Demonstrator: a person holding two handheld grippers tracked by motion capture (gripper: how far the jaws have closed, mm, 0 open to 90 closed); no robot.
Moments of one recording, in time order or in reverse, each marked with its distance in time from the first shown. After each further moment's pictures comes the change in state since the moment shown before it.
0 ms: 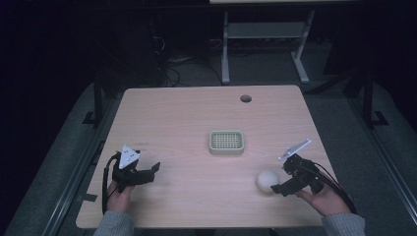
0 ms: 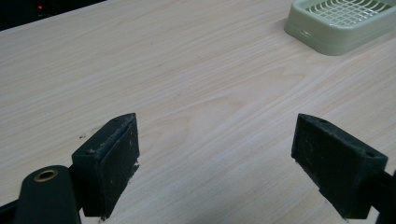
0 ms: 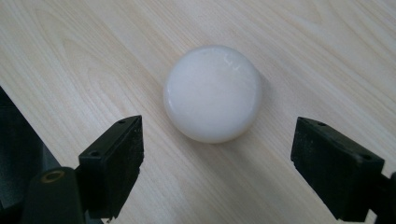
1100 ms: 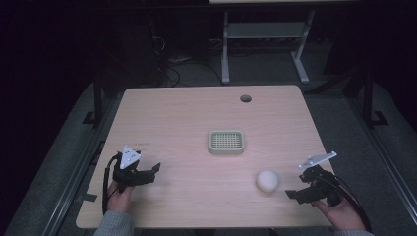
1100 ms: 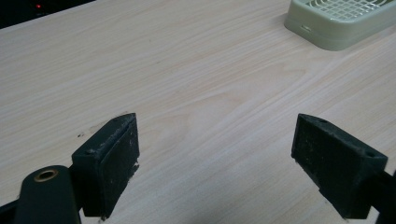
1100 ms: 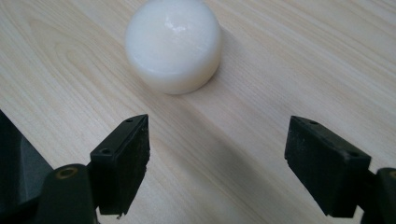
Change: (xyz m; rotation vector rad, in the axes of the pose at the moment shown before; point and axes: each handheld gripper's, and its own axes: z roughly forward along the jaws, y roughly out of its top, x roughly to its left) left arm -0.001 -0.001 0.002 0.011 -0.001 0.007; right arm -0.013 -0.053 -0.007 -0.093 -0.053 0.098
